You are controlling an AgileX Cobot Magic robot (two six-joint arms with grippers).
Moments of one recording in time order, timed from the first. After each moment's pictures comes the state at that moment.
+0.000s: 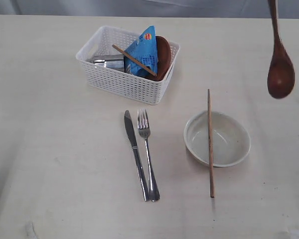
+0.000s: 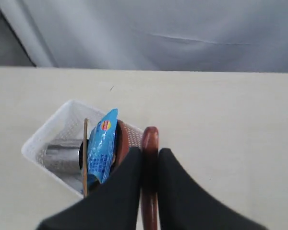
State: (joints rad) left arm -0.20 0.00 0.00 0.04 0.33 0.00; right arm 0.43 1.07 -1.04 -0.17 0.58 0.43
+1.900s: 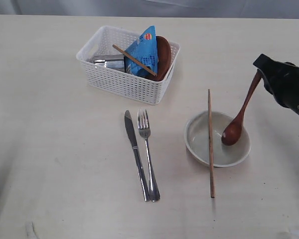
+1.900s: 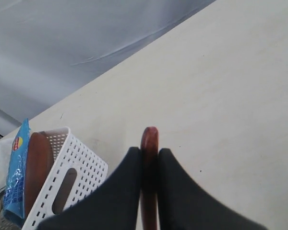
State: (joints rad) left arm -0.20 0.00 0.00 0.04 0.33 0.00; right arm 0.20 1.38 -0.28 0.00 -0.64 0.64
